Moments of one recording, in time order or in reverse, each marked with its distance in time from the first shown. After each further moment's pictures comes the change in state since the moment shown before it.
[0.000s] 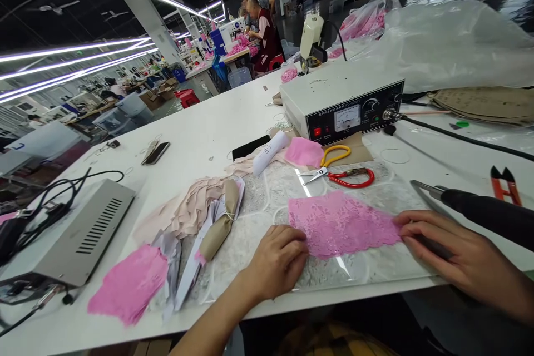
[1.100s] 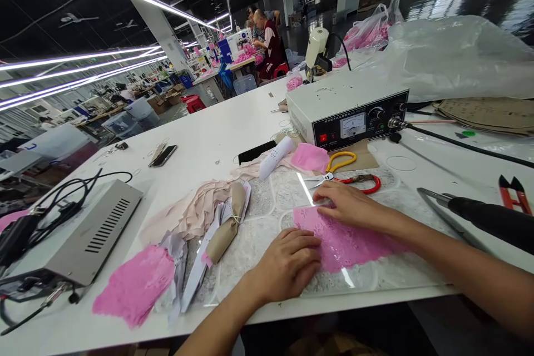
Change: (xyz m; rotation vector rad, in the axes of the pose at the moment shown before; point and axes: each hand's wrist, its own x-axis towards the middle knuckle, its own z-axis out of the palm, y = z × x) left_hand 0.001 -0.003 0.000 -0.058 -0.026 0.093; right_hand 0.125 -0.021 0.081 0.003 -0.458 0.073
